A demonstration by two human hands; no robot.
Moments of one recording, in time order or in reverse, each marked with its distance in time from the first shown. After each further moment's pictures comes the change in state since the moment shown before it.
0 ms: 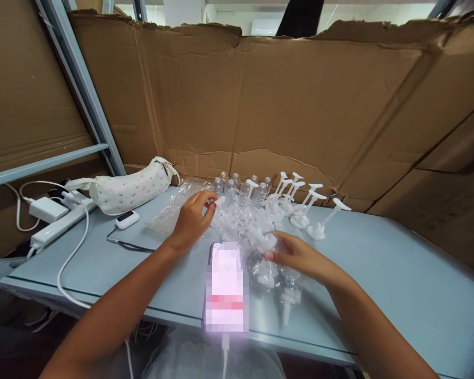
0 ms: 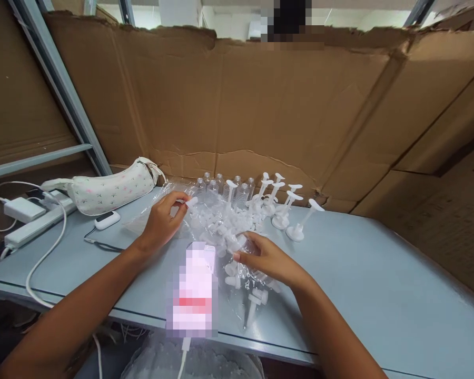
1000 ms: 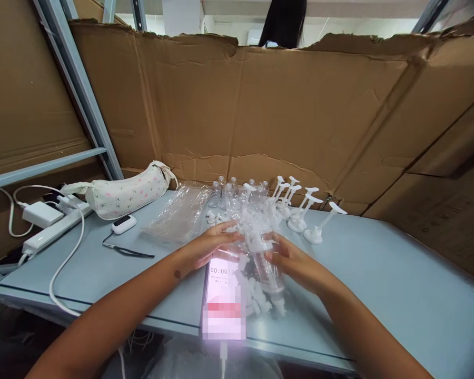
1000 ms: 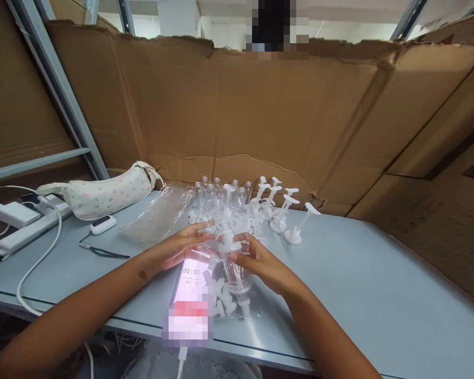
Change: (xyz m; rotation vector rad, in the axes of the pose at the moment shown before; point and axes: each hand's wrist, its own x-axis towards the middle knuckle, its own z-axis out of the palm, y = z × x) left_hand -0.021 0.029 0.021 -1.113 -0.647 -0.884; right_hand 0.000 0.010 0.015 0.383 0.001 0.091
